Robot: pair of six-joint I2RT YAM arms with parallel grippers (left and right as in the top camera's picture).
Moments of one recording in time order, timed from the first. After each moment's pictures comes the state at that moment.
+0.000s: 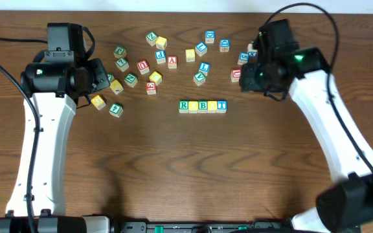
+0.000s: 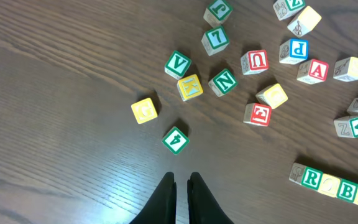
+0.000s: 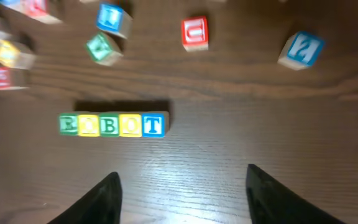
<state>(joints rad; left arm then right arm) 0.01 1.51 1.52 -1.07 -0.06 -0.32 0.27 1.68 1.60 -1.06 -0.06 0.30</state>
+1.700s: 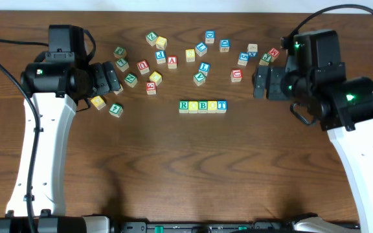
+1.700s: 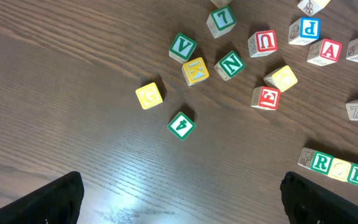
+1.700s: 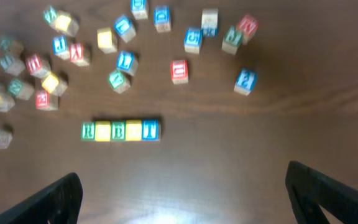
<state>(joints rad) 0.01 1.51 1.52 -1.13 -0.06 -0.30 0.27 1.39 1.60 -1.10 0.04 0.27</state>
